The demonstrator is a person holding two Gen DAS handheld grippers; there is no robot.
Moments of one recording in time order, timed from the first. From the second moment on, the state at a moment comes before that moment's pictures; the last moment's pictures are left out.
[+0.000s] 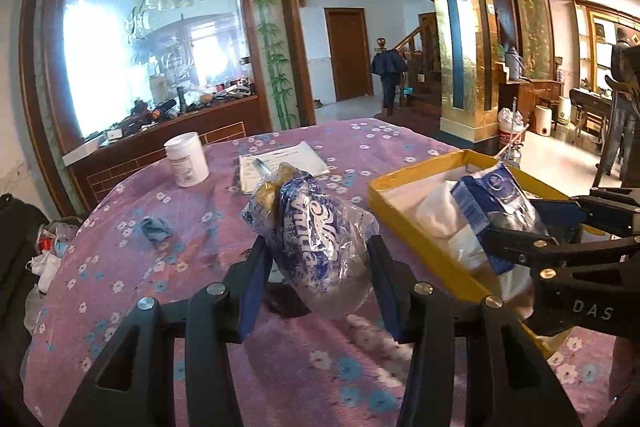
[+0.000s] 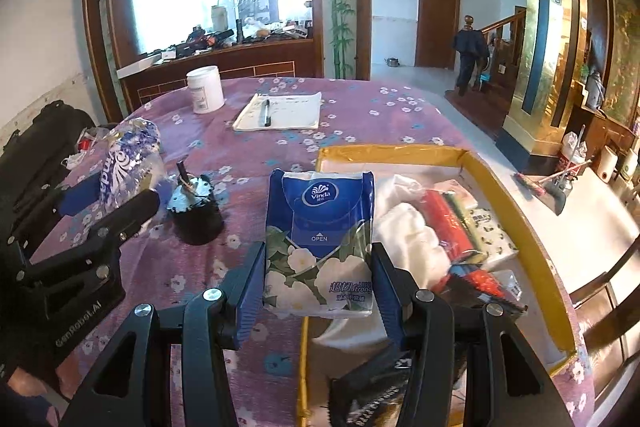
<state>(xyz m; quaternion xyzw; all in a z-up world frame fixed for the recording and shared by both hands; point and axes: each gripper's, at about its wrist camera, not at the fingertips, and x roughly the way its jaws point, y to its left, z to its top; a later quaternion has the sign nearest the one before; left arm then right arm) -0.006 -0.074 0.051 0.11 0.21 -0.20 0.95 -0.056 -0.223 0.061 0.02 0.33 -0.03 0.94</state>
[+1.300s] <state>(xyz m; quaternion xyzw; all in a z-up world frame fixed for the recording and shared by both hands) 0.025 -0.239 0.005 0.10 0.32 -0.30 0.89 -0.056 -0.380 0.024 0.14 0.35 -0.12 0.92</state>
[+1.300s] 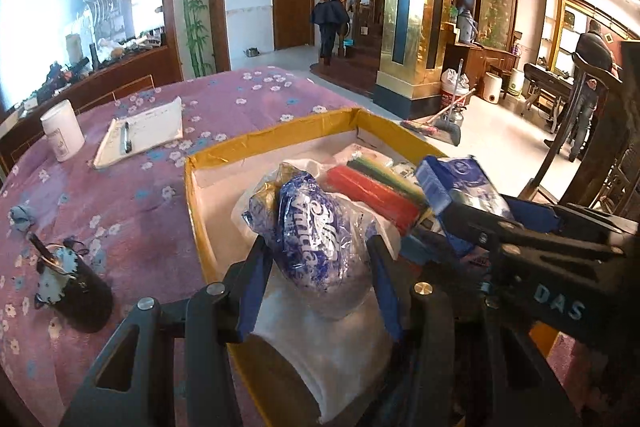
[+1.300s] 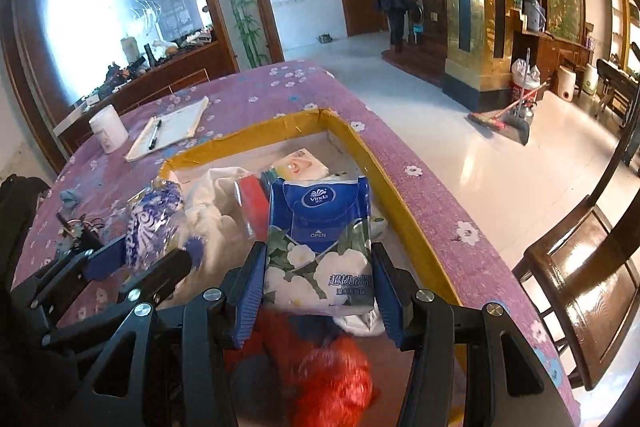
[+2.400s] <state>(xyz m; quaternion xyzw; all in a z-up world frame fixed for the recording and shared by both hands) 0.022 -0.236 -0.005 0.10 0.32 -0.30 0.90 -0.038 -0.376 0.004 0.12 0.37 -0.15 0.91</state>
